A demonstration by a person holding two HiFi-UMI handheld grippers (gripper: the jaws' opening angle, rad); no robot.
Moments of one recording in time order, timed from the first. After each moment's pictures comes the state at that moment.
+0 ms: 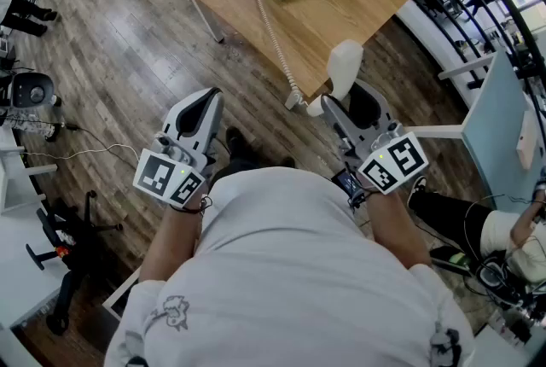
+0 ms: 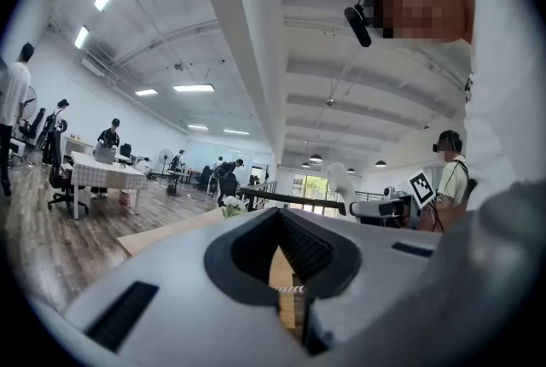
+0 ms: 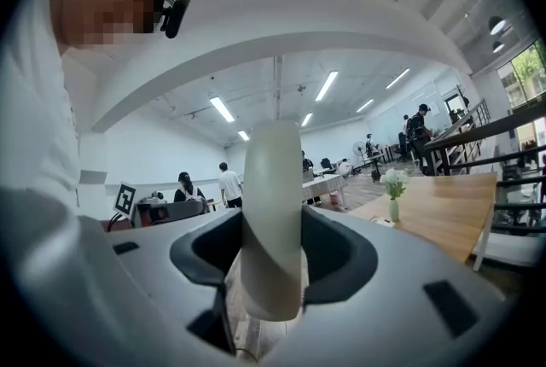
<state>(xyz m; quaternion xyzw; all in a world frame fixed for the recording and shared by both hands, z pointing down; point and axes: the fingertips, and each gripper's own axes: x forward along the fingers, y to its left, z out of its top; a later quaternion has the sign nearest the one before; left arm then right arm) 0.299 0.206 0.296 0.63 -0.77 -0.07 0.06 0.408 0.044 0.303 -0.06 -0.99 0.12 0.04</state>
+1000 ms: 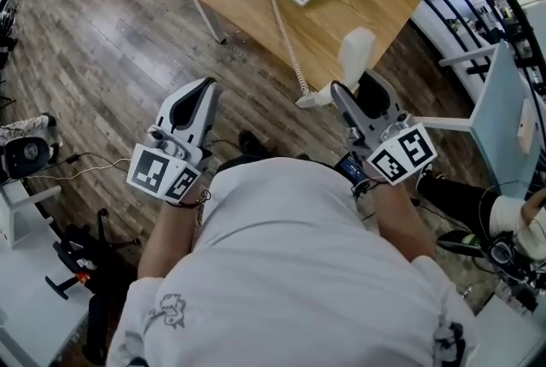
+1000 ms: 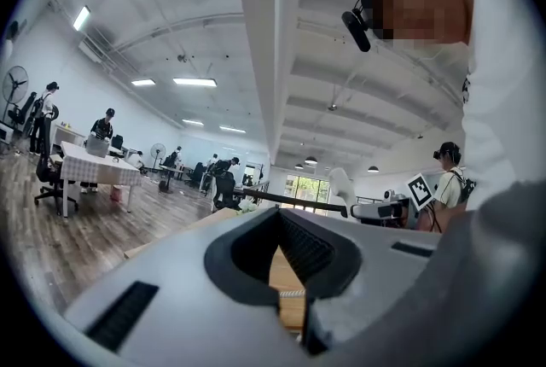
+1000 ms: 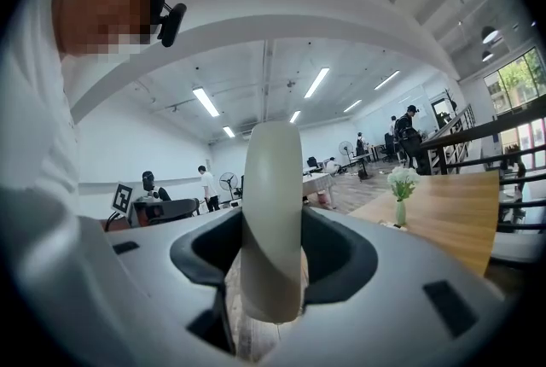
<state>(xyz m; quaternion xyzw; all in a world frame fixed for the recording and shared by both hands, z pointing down) 0.130 0.229 0.300 0.65 -0.75 -0.09 0.07 0.261 0.060 0.308 -0.01 -0.99 0.12 0.05</state>
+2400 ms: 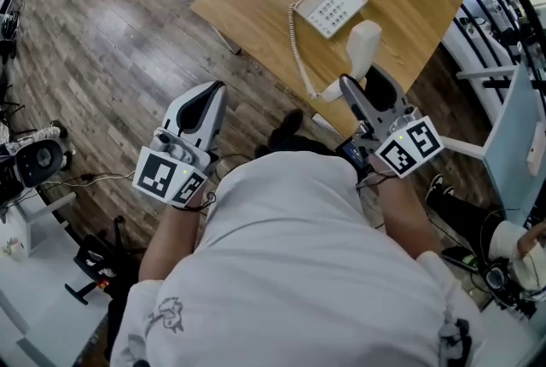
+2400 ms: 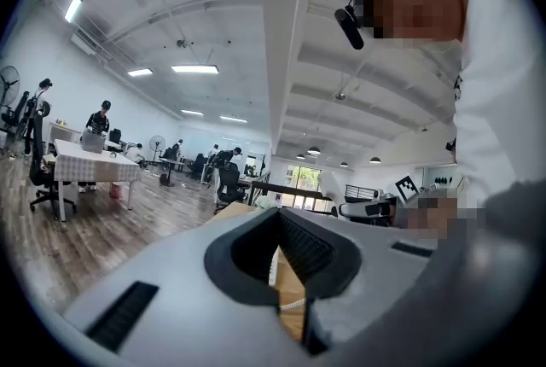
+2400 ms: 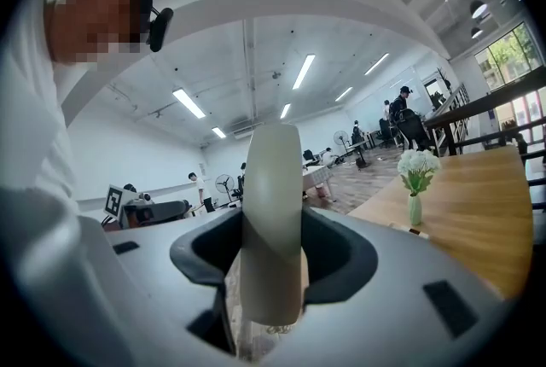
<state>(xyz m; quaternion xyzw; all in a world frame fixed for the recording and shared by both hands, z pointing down) -0.014 0.156 0.314 0.66 -0.75 -0.06 0.09 0.103 -0.027 0.338 -0.01 -0.98 0.17 0.07</state>
